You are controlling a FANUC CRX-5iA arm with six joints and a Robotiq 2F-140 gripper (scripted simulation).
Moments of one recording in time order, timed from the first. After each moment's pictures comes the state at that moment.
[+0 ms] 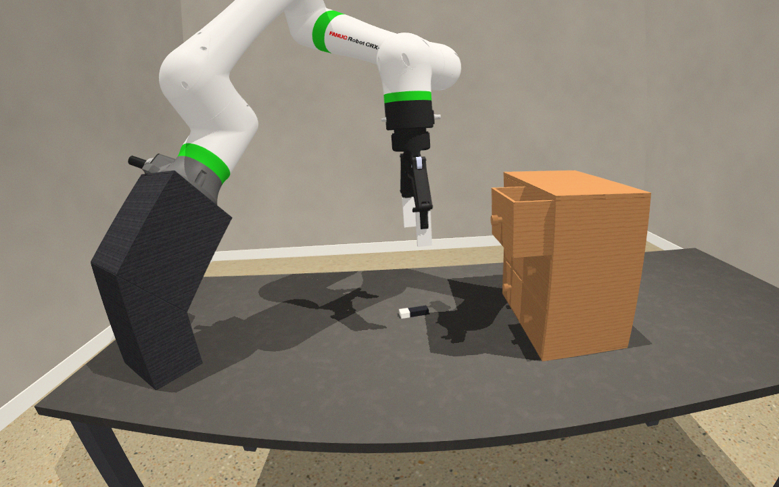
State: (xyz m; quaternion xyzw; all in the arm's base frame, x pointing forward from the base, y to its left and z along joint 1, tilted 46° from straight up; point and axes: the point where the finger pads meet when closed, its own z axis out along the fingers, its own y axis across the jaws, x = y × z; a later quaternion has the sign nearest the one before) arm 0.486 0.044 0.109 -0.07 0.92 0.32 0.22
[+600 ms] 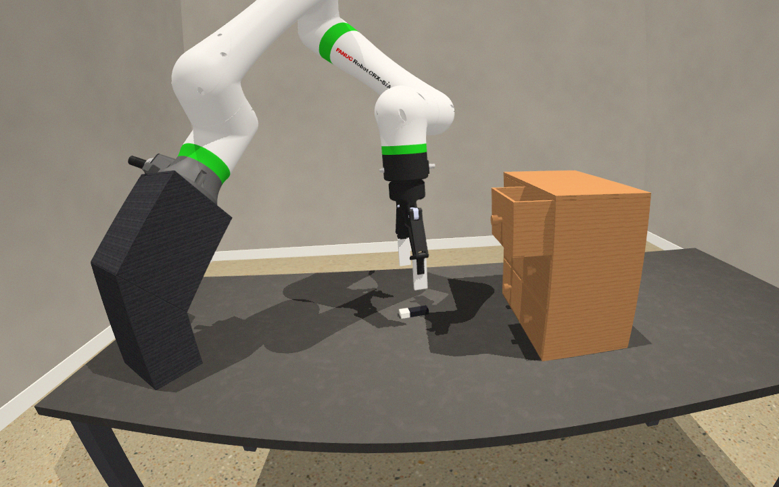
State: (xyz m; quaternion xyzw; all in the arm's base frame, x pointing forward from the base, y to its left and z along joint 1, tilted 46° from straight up) arm 0.506 0.137 0.054 -0.09 0.92 0.32 0.23
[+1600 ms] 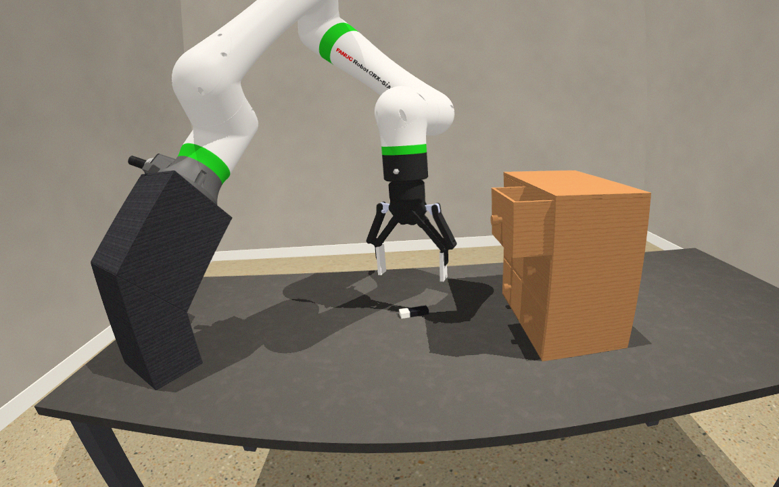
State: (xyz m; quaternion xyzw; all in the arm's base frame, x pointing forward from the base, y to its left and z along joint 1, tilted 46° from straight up) arm 0.505 0.138 0.054 -0.50 0.77 0.18 0.35
